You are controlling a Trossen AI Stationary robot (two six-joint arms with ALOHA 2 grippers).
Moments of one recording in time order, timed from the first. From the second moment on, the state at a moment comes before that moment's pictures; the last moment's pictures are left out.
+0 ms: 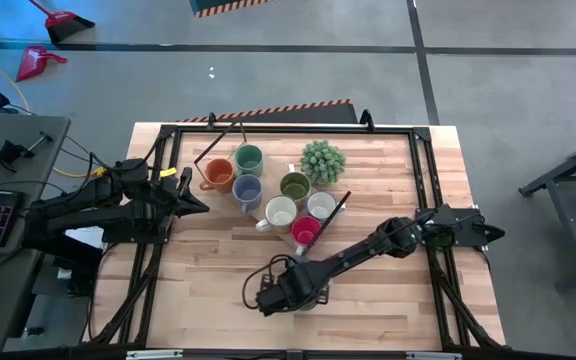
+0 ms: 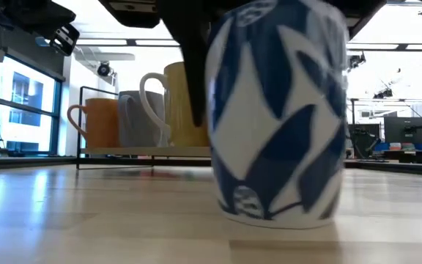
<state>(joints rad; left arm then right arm) 0.24 0.26 0.44 -0.41 0.44 -0.05 0.45 2.48 2.36 -1.29 0.08 2.13</state>
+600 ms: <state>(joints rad) 0.24 0.26 0.44 -0.43 0.44 -0.05 0.45 2.40 2.36 -1.27 0.18 2.06</state>
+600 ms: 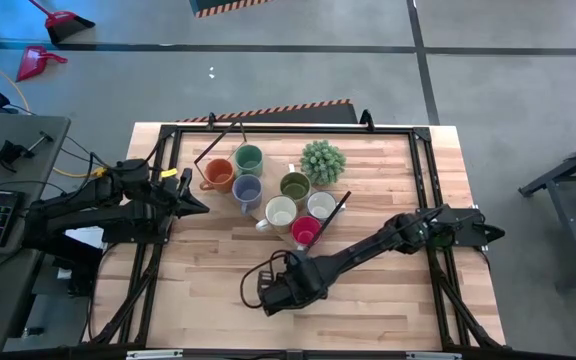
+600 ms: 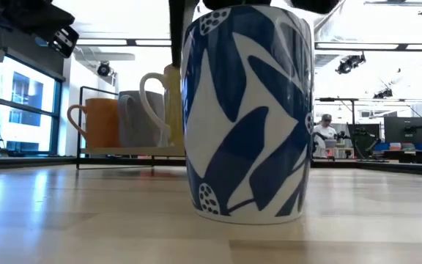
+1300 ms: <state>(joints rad) 0.24 0.26 0.44 -0.43 0.44 -0.05 0.52 2.25 2.36 -1.24 0.09 1.59</state>
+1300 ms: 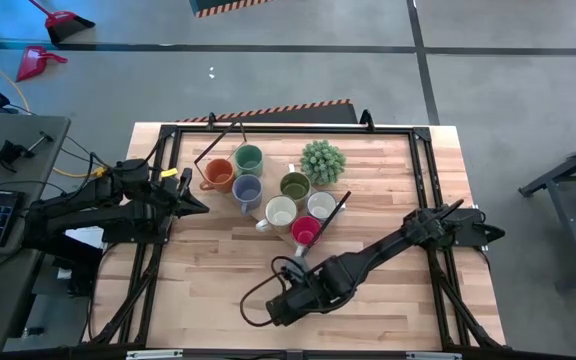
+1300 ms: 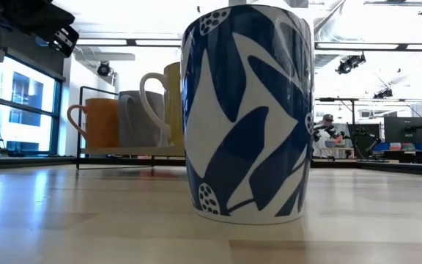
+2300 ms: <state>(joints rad) 0.24 0.26 0.44 -0.41 0.37 -0.10 0.46 2.28 2.35 -1.37 -0.06 0.84</state>
